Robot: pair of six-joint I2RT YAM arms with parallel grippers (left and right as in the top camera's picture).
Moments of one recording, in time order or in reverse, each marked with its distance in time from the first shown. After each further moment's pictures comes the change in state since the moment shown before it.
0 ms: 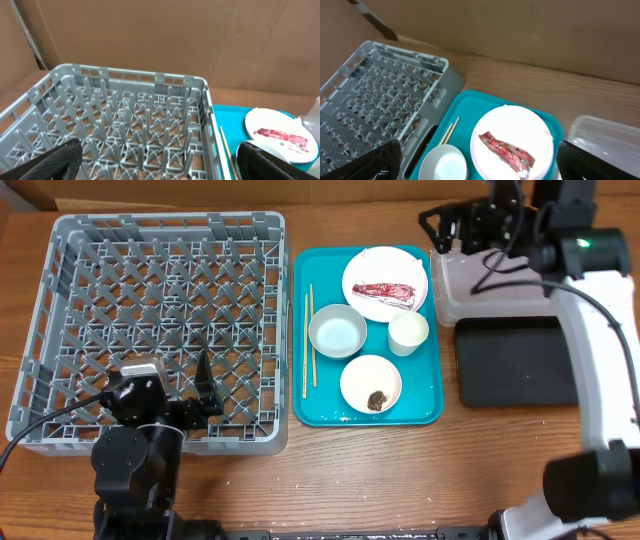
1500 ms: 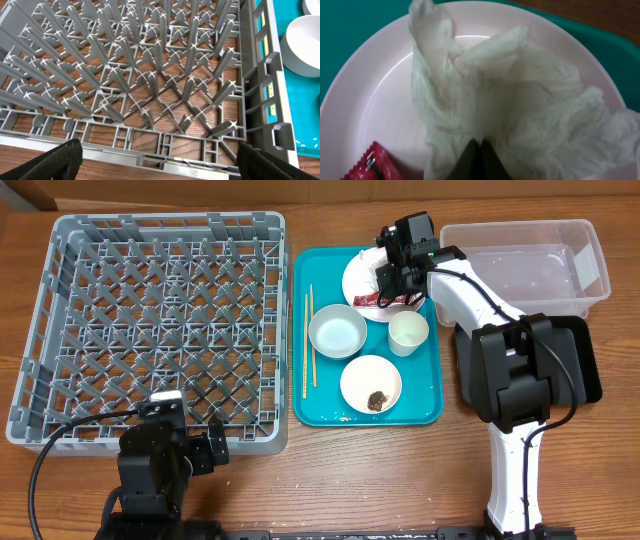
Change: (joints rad) left arm 0.000 0.002 0.003 -0.521 -0.056 0.005; right arm 0.200 0.552 0.013 0.132 0.439 -0.014
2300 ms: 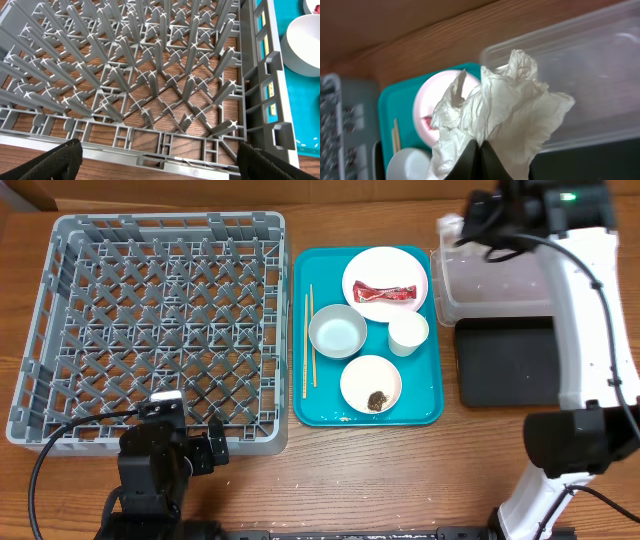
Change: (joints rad) left arm 0.000 0.000 0.000 -0.002 -0.001 0.000; right arm -0.204 -0.346 0.420 -0.669 0.068 0.421
